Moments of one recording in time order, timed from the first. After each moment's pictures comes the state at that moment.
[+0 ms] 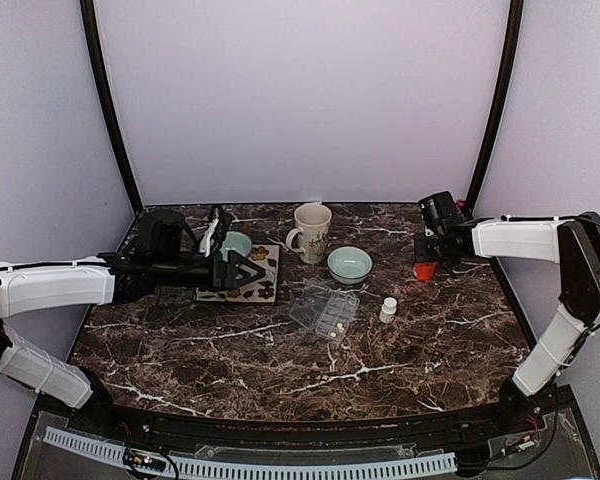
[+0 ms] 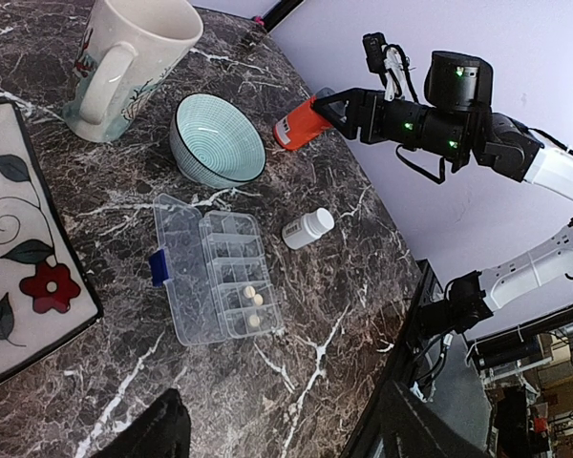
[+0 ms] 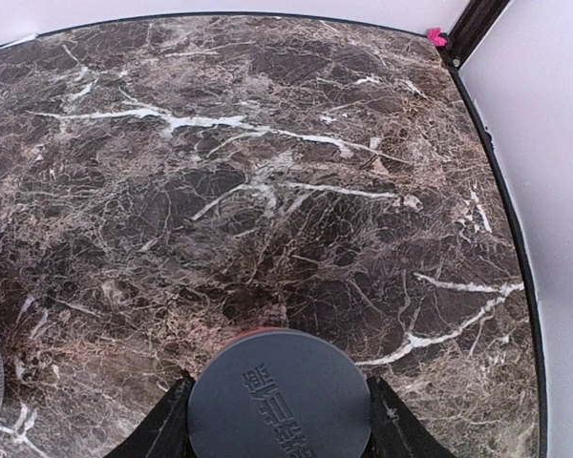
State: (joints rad) left arm -0.63 1.31 0.76 0.09 0.52 -0.59; right arm 0.39 1.64 1.02 -0.23 0.42 0.25
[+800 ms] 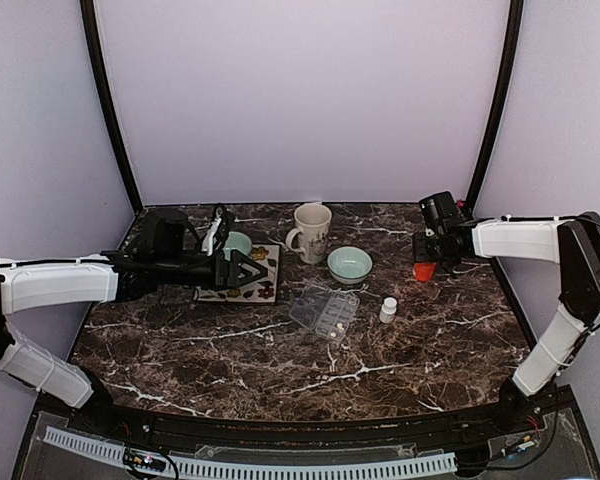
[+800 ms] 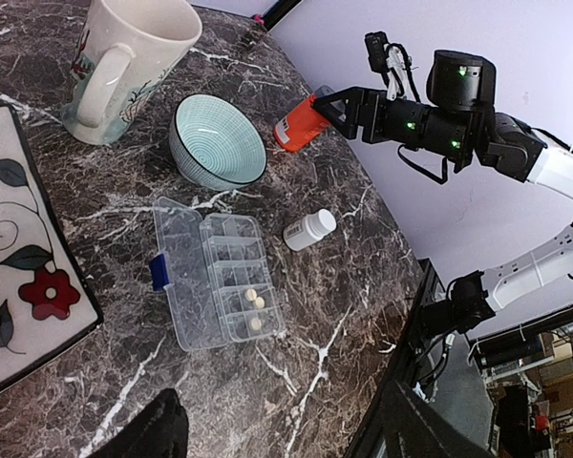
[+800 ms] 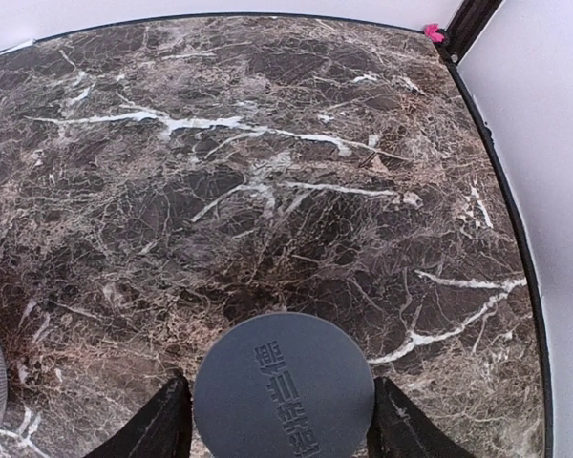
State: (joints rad) left arm -0.63 1.33 0.78 0.09 0.52 -0.59; right arm 0.39 1.64 1.02 -0.23 0.42 0.27
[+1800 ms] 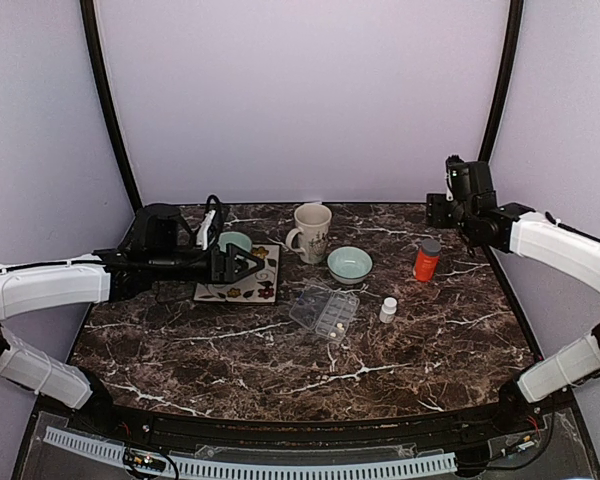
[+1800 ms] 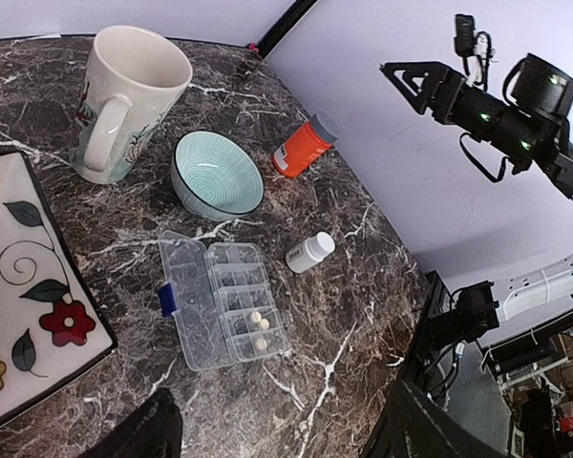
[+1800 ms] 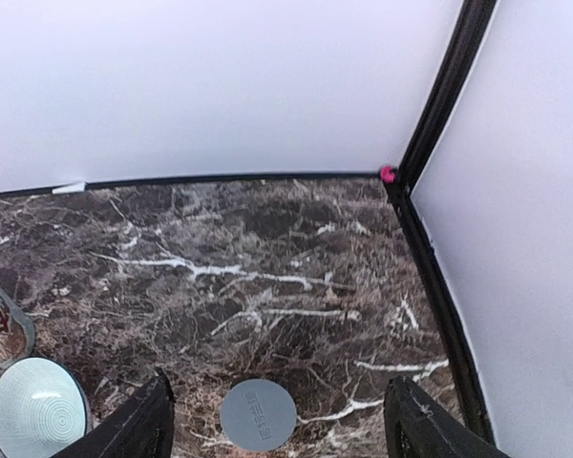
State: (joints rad) left arm -0.63 1.29 0.78 0.09 0.48 -0.54; right arm 0.42 1.36 1.05 -0.23 0.49 0.18
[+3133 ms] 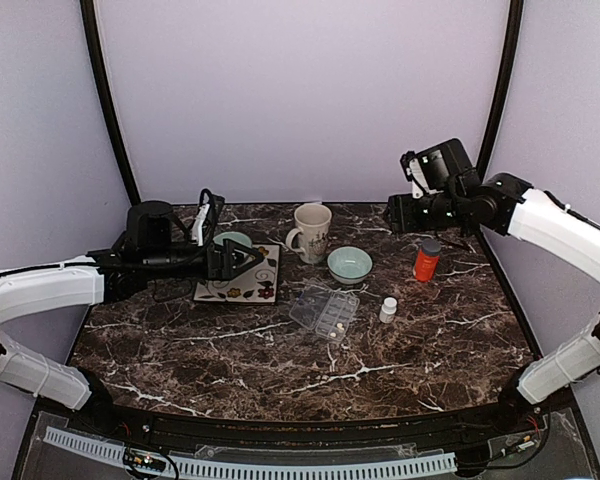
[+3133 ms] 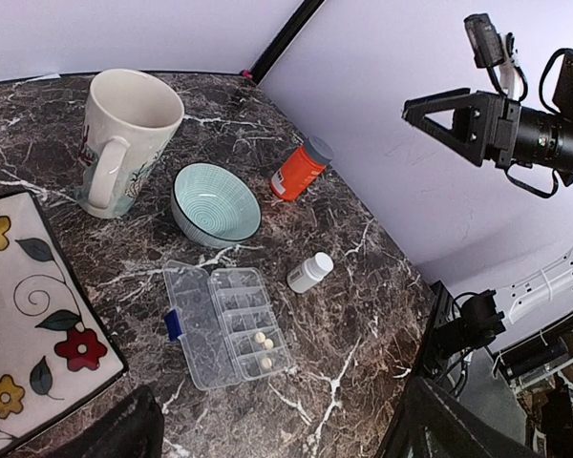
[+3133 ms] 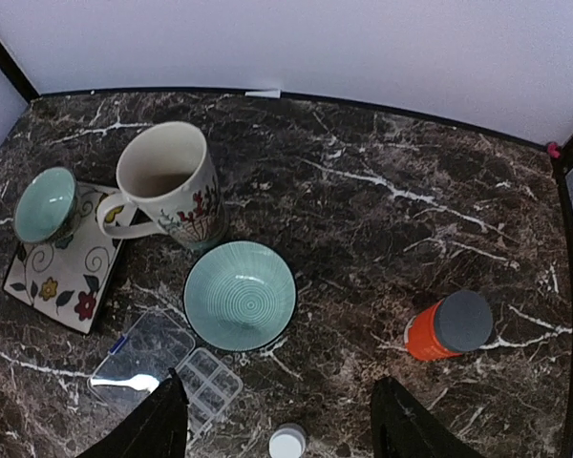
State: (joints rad) left arm -0.63 1.24 0.77 0.12 0.45 -0.50; right arm 0.67 1.36 1.33 -0.62 0.28 0.31
